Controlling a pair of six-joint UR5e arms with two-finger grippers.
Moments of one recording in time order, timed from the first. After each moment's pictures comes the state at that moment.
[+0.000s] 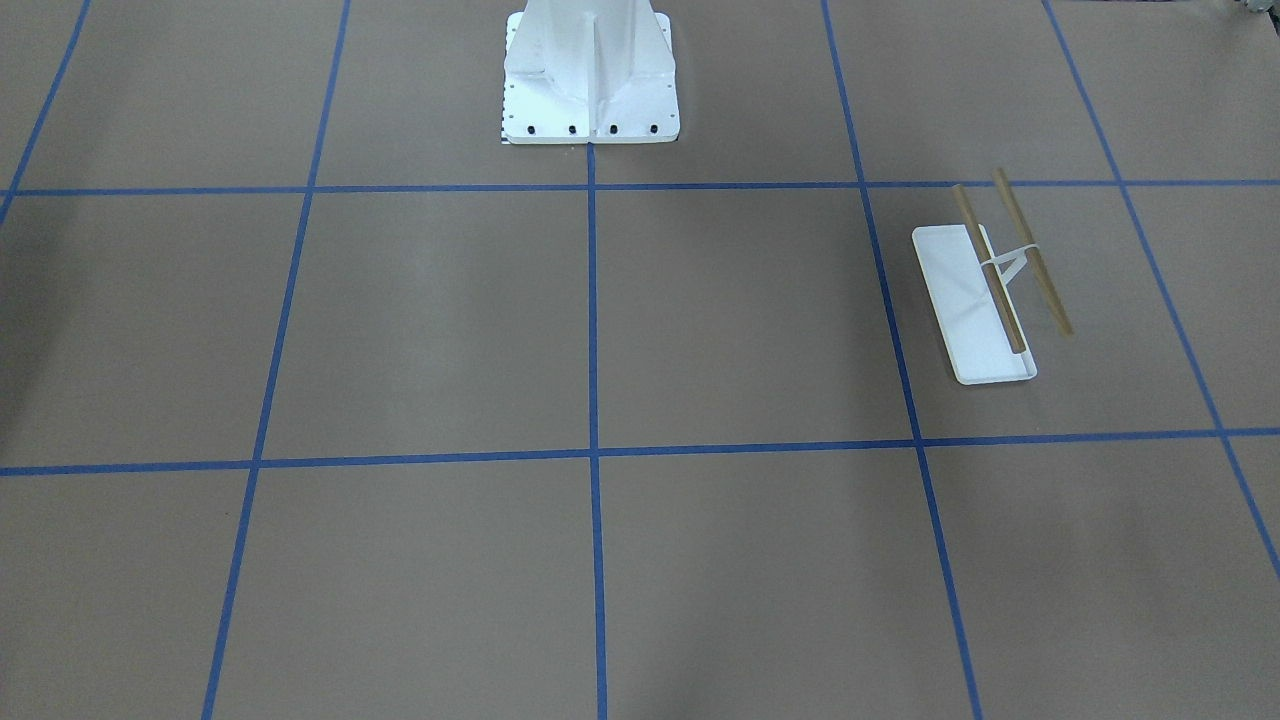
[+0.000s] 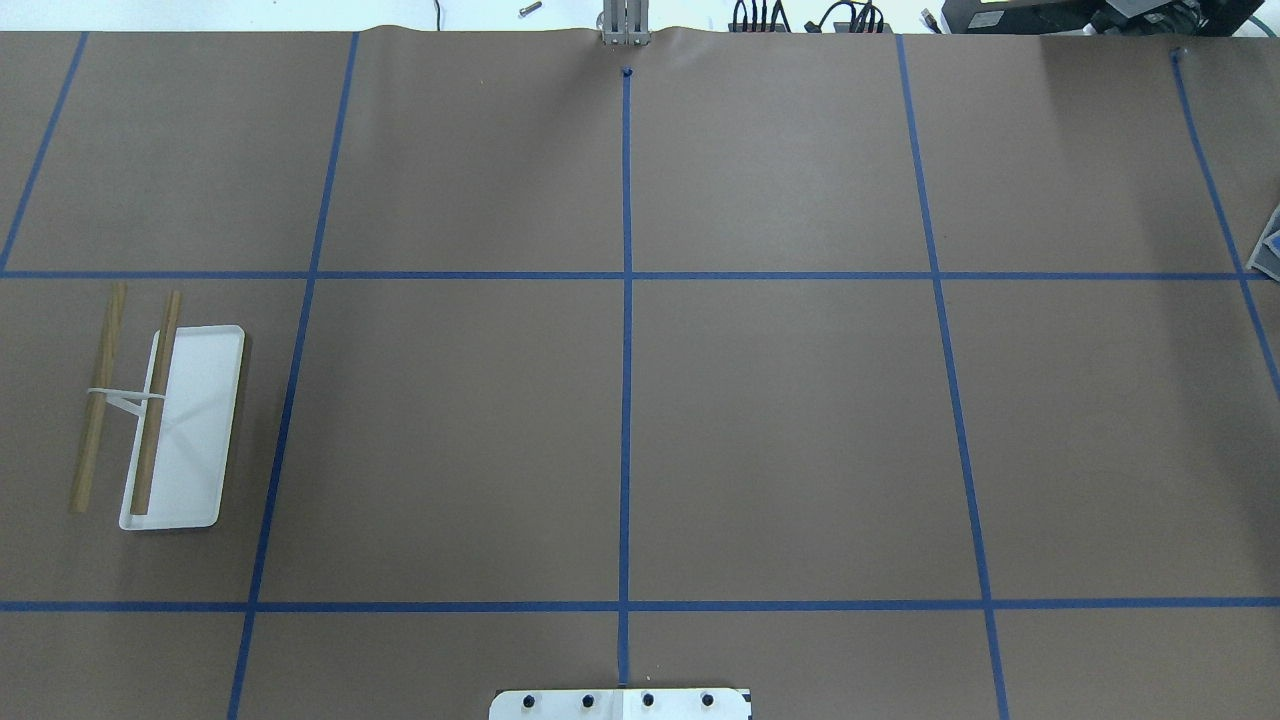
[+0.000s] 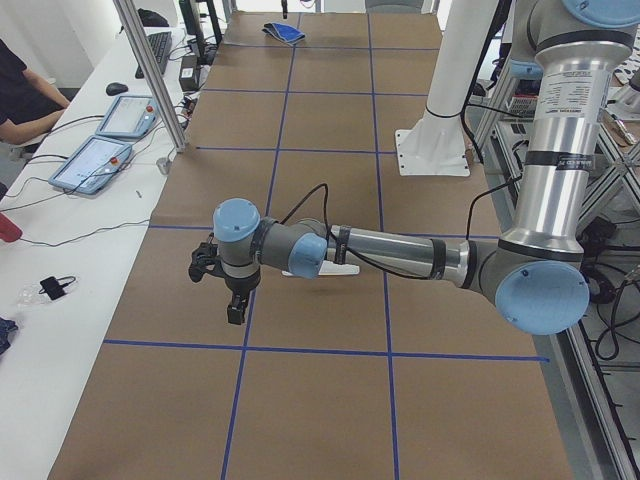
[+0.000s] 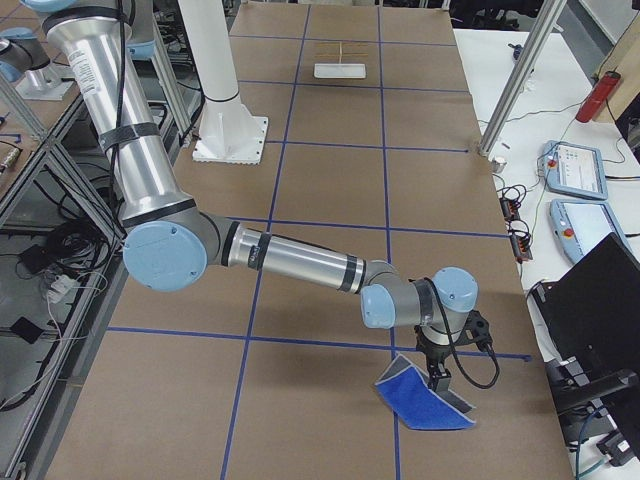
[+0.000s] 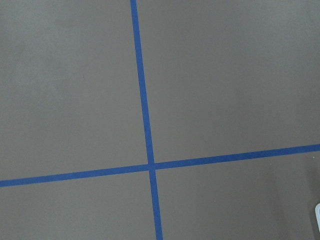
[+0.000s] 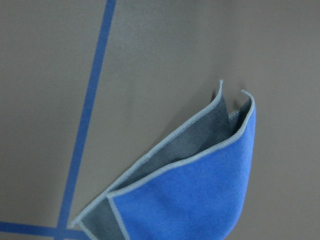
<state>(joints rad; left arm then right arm) -1.47 -1.67 -1.58 -1.72 -2.29 -0.13 1.51 -1.22 0.98 -1.20 2.13 -0.07</state>
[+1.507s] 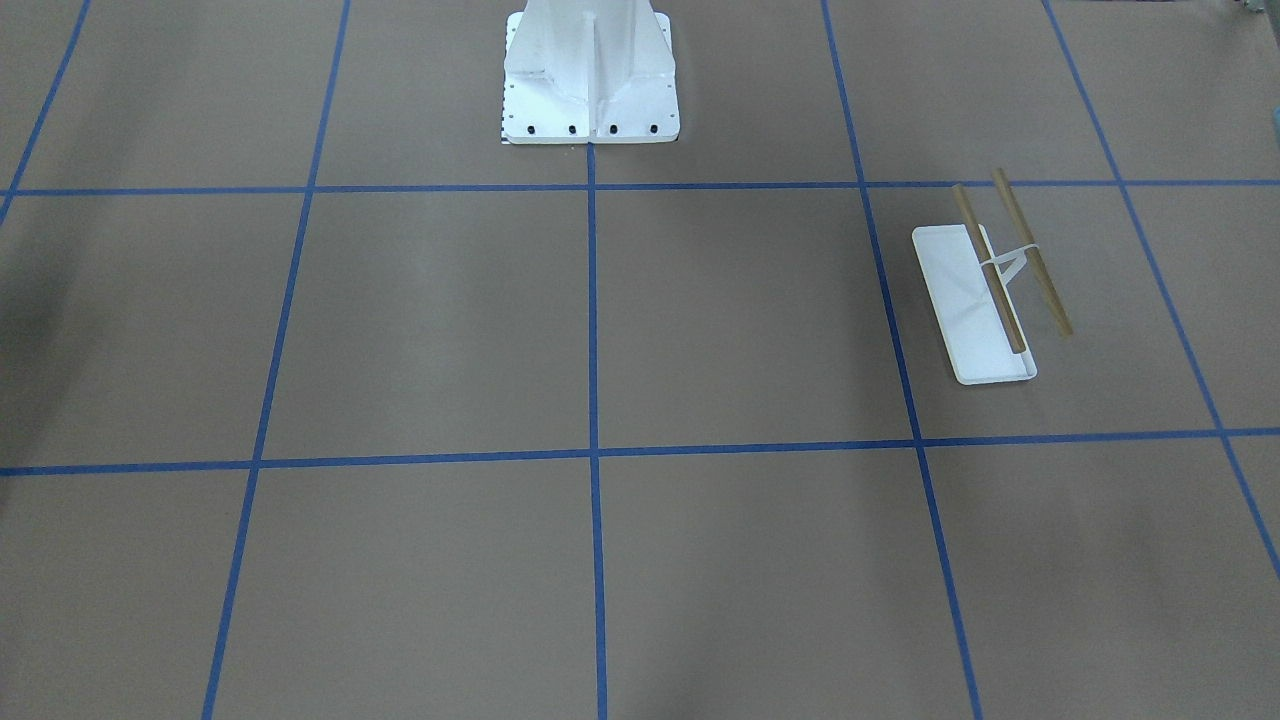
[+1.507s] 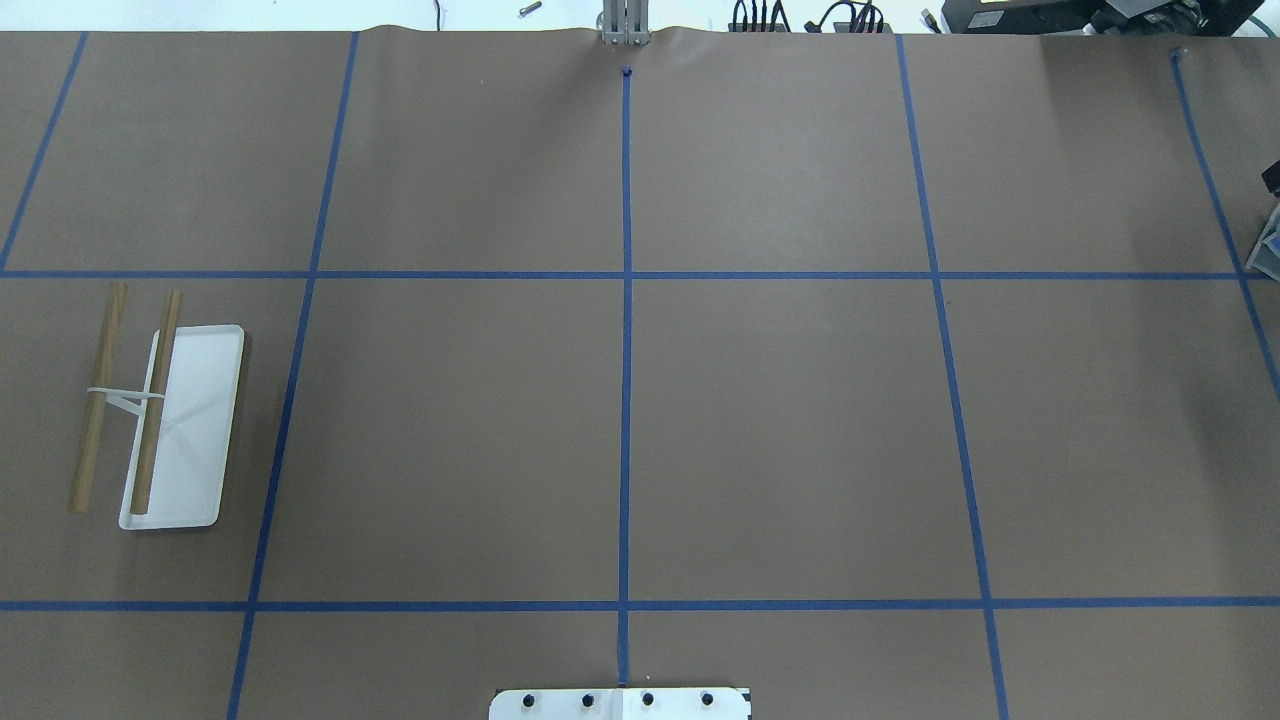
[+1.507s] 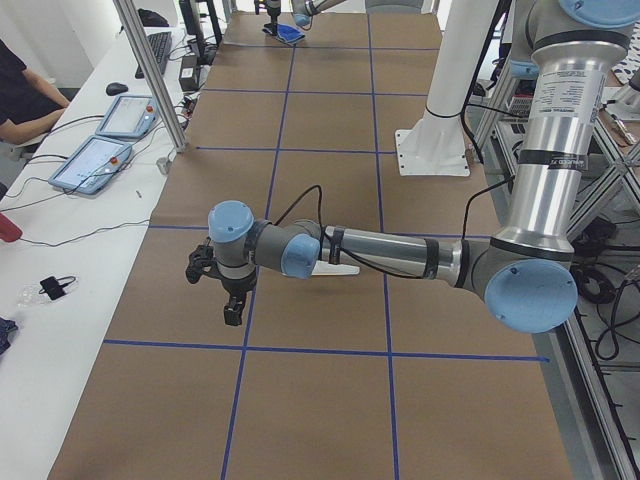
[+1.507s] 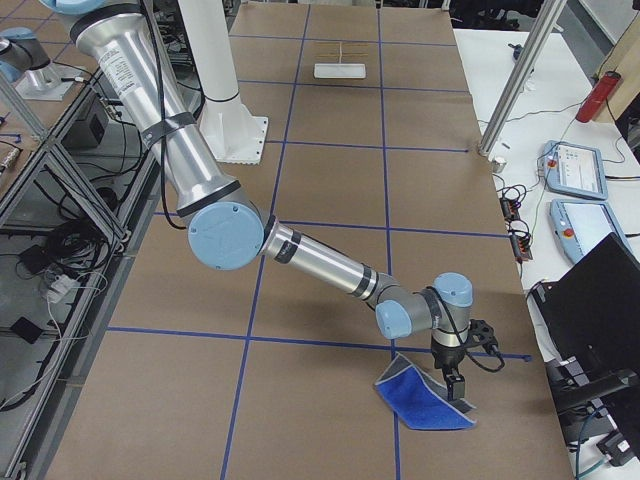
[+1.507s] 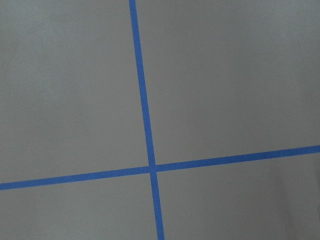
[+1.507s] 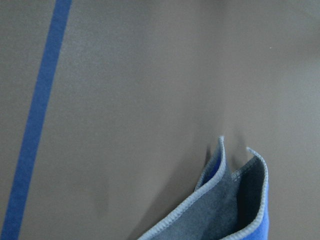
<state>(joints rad) -1.45 -1.70 -1.55 -1.72 -2.27 -0.13 1.37 -1.06 0.60 -0.87 1.88 0.15</state>
